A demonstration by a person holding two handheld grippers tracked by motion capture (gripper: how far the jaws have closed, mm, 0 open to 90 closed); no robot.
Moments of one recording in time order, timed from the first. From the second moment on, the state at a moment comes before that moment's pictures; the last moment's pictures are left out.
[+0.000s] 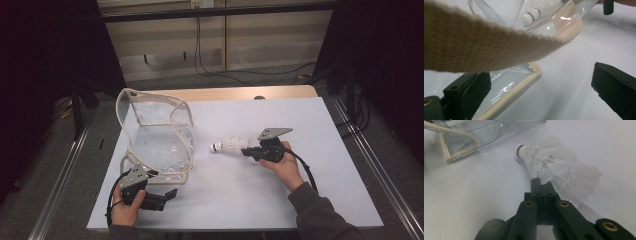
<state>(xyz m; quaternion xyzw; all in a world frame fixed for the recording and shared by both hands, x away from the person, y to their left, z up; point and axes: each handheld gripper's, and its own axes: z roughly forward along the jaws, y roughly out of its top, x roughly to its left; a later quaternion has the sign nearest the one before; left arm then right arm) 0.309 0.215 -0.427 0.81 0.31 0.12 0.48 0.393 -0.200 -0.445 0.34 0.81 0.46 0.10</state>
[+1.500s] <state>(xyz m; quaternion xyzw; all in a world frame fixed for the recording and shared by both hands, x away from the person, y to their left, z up) 0.309 0.216 -0.427 0.81 0.31 0.12 0.48 0.394 -0.192 -0.452 0.35 0.81 0.45 0.10</state>
